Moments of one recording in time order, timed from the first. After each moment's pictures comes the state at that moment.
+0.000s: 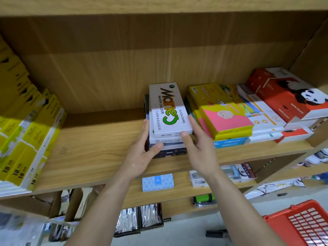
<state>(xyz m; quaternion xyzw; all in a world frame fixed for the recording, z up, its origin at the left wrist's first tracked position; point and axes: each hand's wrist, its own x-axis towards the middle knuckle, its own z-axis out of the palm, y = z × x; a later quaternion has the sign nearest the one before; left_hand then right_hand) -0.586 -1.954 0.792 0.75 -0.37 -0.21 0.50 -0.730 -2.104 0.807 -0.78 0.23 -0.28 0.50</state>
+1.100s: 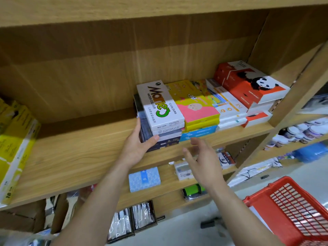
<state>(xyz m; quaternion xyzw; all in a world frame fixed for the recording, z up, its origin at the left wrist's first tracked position) -0.602 -2.008 0.790 0.73 -0.34 -0.28 0.53 -0.820 -2.108 0.796 -0.84 0.39 -0.23 0.30</state>
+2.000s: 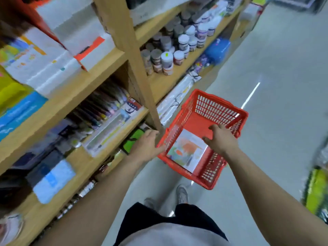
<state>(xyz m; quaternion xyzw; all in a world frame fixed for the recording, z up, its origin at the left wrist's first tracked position) -0.942 -2.188 0.604 0.69 -0.66 -0.30 0.01 -1.219 -2.229 0.610 -0.66 0.69 0.02 0.29</state>
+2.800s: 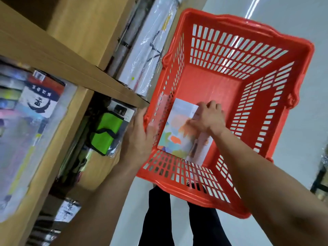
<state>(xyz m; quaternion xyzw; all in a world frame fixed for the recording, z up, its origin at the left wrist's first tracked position) -0.962 -2.271 0.364 0.69 -0.61 -0.35 0.16 -1.203 -2.314 0.270 -0.57 0.74 0.14 0.32</state>
